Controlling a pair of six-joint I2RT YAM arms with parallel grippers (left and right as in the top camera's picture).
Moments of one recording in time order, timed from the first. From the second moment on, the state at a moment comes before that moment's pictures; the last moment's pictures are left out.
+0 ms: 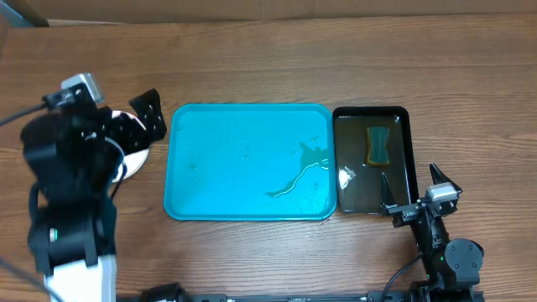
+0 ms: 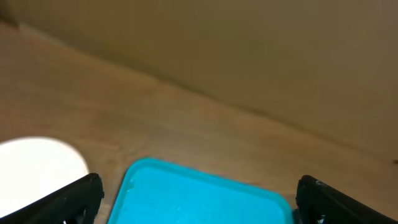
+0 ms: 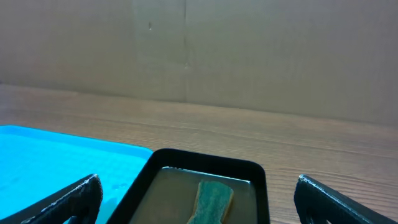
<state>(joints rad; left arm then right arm) 0.20 0.95 1.15 -0.61 0.27 -0.33 0.05 0.01 0.02 -0.02 -0.15 -0.04</state>
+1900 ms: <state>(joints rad) 0.08 0.01 0.01 -0.07 0.07 -0.05 0.05 0.01 0.02 -0.02 -0.15 -0.04</state>
